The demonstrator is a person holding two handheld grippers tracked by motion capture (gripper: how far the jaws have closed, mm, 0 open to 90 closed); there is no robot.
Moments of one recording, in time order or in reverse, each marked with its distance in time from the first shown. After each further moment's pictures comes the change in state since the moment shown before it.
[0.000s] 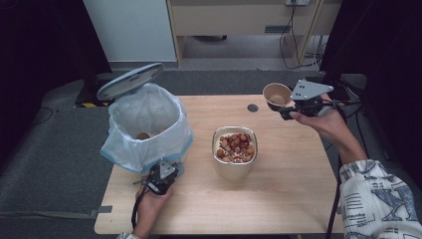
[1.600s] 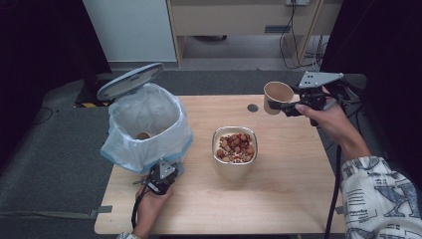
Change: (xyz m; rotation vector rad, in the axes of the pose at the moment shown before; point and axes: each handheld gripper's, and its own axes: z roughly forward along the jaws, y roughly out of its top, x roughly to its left) left arm 0.000 0.000 0.000 -0.001 -0.001 -0.001; right arm -0.015 0.004 -0.005 -0.061 0.167 0.272
